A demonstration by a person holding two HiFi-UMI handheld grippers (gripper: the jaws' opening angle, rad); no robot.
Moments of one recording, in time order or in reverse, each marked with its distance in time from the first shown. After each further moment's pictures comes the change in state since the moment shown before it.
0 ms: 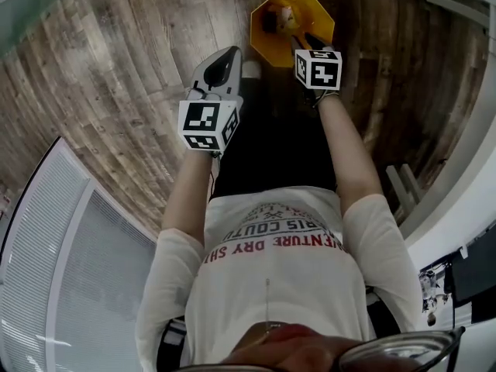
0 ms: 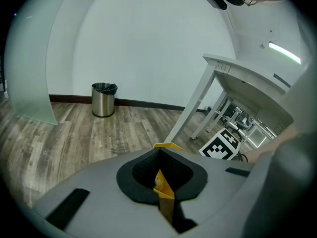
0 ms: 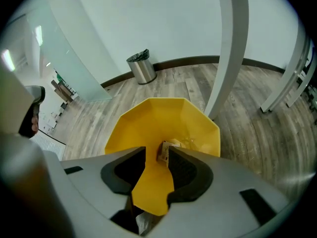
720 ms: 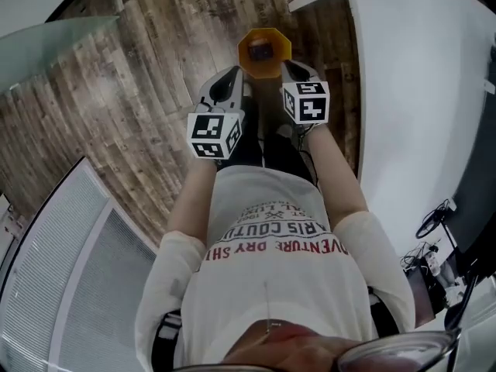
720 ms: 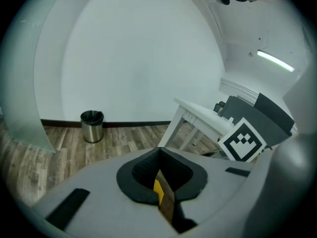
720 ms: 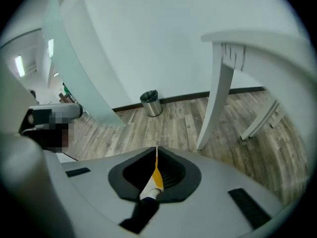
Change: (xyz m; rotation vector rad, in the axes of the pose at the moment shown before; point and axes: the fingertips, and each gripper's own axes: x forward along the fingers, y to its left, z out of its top) left arm -0.144 -0.123 0.196 0.055 -0.076 -0.079; right arm -0.299 0.078 0.134 -0.009 -0.199 -0.011
